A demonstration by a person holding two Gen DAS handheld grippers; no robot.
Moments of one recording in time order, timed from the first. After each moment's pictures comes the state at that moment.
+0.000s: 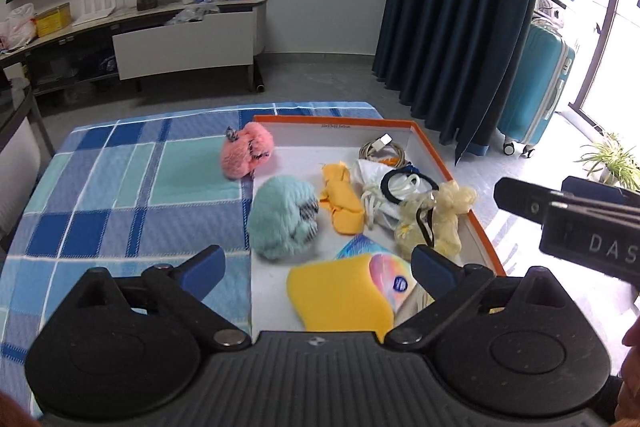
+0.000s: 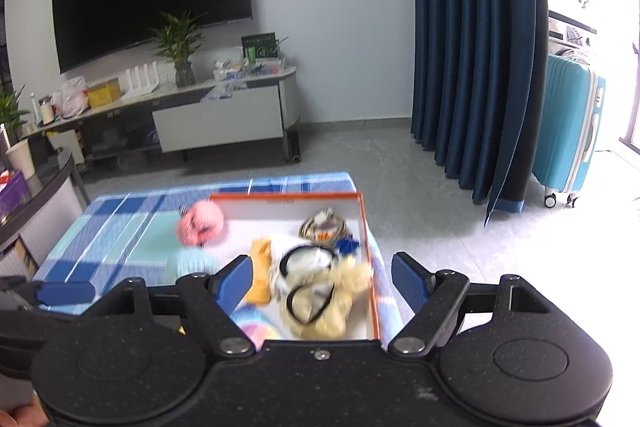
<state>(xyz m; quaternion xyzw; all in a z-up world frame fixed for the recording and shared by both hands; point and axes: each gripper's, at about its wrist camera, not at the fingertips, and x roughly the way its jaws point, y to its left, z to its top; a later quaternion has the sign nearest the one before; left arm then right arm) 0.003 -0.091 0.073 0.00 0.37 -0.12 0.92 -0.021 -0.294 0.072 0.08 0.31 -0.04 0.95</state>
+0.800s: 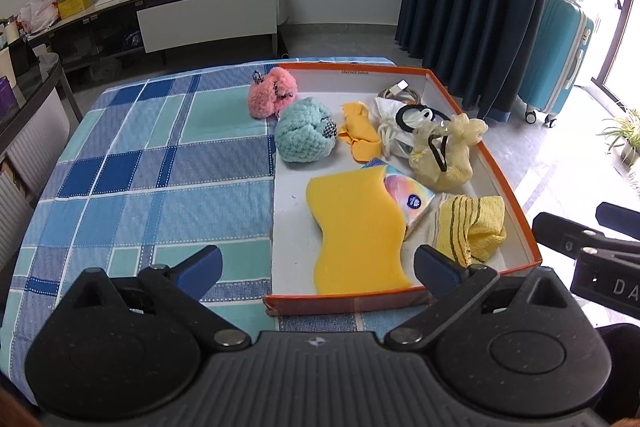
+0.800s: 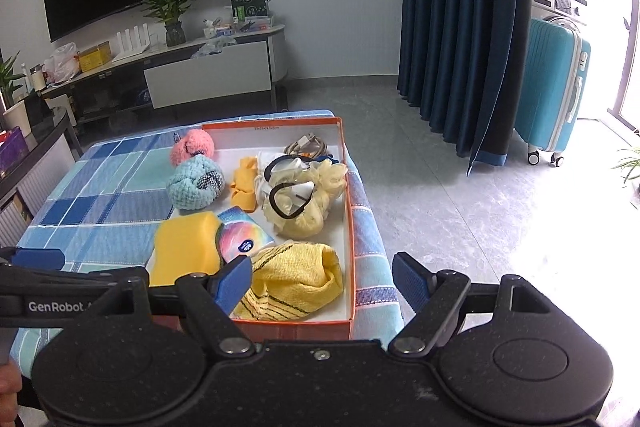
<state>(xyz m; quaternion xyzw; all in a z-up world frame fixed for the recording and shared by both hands) -0.038 -0.088 0.056 0.02 0.41 -0.08 0.91 -0.085 -0.297 0.049 0.08 0.37 -0.05 0.93</state>
